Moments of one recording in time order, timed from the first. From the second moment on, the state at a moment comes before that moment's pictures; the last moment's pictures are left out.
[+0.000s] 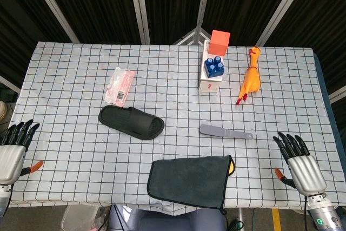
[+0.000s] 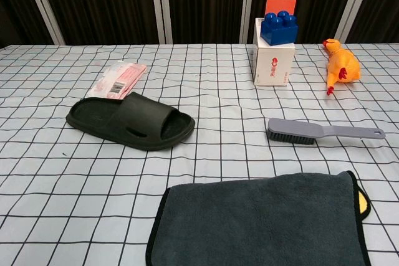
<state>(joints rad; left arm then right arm) -0.10 -1.15 -0.02 -1.59 1.52 1.47 0.14 0.11 -1.12 -0.02 -1.62 -1.63 1.42 -0.07</state>
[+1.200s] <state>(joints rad) -0.14 -1.18 -0.03 -1.55 1.52 1.43 0.14 0.46 -1.40 0.09 -1.62 -1.59 1.01 -0.24</state>
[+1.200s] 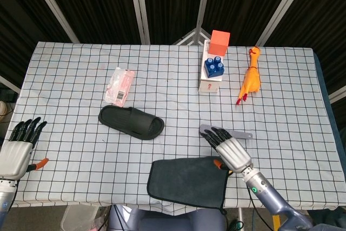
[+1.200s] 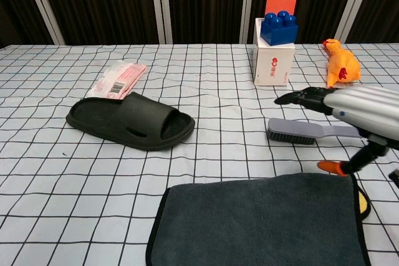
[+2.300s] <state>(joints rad) -0.13 -1.17 -0.05 -1.56 1.43 1.41 0.14 0.67 -1.54 0.12 -1.26 -1.49 0.90 -0.17</state>
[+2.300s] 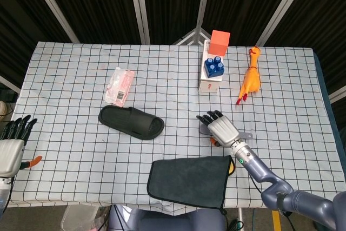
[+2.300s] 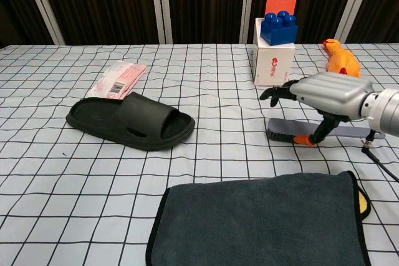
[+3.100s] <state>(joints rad) -0.15 -1.18 -0.05 -1.57 1.42 1.38 0.17 0.66 -1.54 0.07 -1.20 -1.45 0.90 -0.14</state>
